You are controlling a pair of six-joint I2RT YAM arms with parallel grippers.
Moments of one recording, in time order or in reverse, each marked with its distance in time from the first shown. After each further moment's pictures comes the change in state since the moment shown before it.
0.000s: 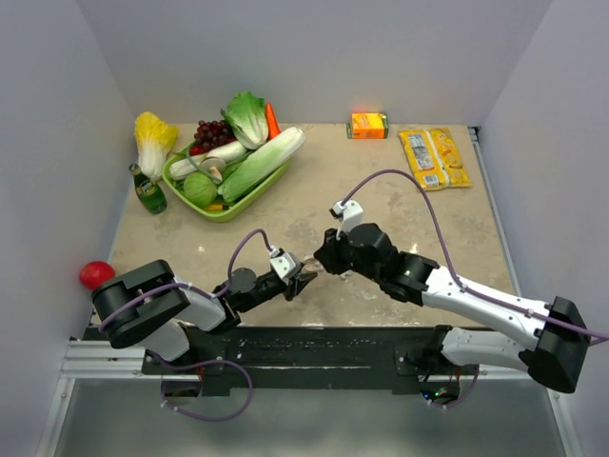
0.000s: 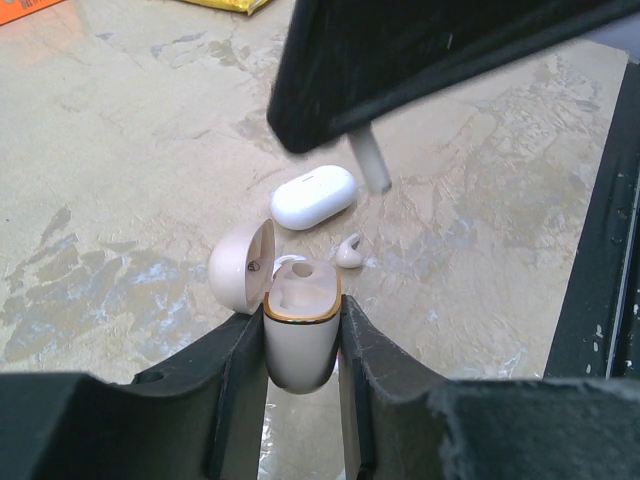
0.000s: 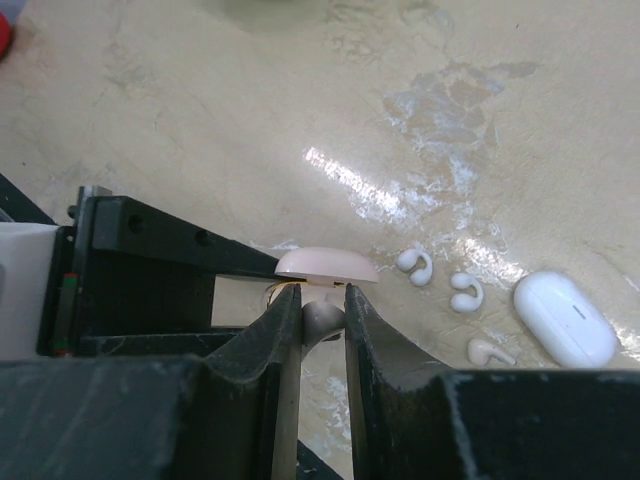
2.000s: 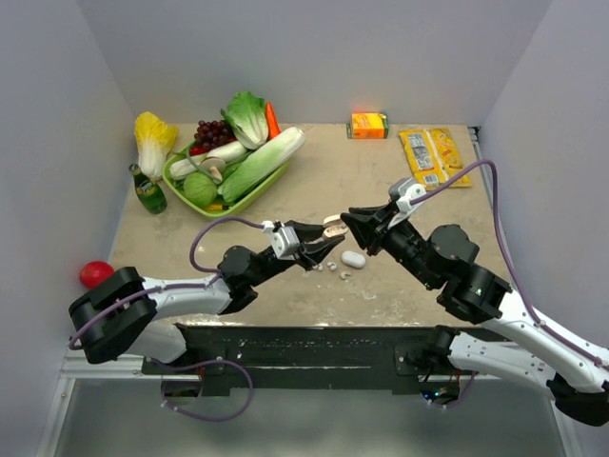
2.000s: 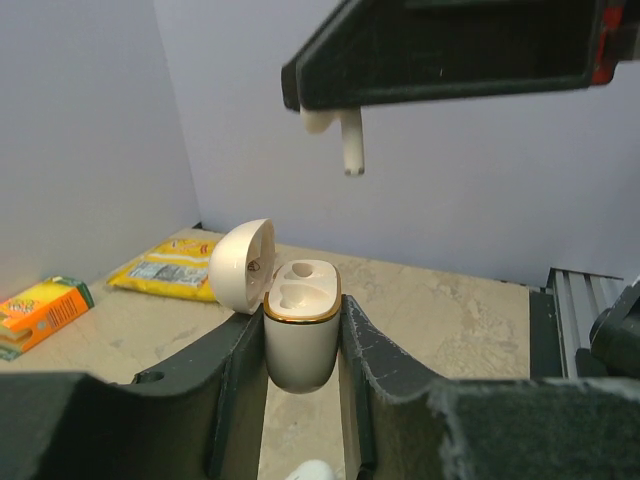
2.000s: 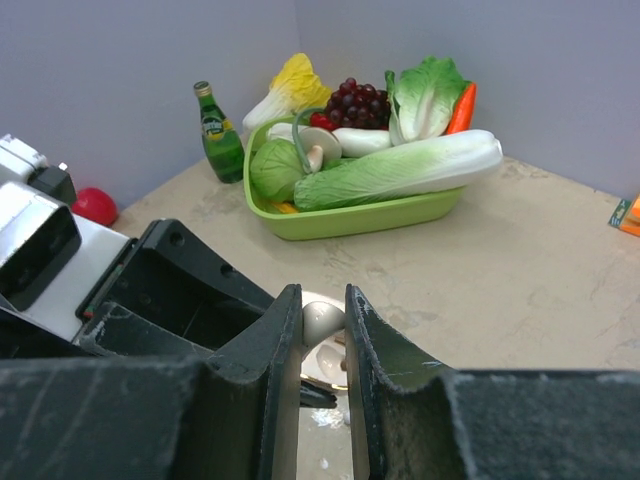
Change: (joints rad) left arm 0.000 -0.145 0.290 0.006 0.132 0.014; right arm 0.006 -0.372 0.143 0.039 0.066 -0.336
